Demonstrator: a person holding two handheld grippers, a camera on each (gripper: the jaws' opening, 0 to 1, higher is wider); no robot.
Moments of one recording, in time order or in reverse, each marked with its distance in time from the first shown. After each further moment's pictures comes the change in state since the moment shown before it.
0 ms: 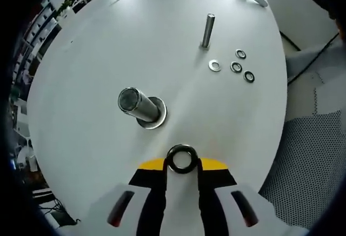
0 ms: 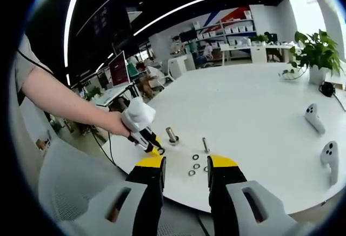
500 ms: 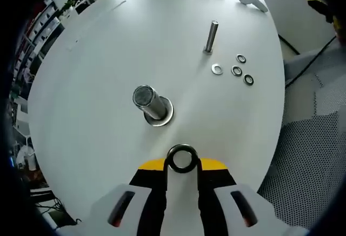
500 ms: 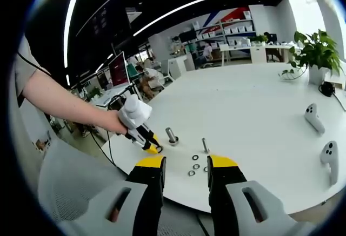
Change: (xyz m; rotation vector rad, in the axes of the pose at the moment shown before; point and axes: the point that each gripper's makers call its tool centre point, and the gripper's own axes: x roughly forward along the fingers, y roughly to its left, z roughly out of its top) left arm -0.015 0.008 0.001 0.002 -0.039 0.001; right arm 0.000 -0.001 0.001 0.003 -0.003 -0.002
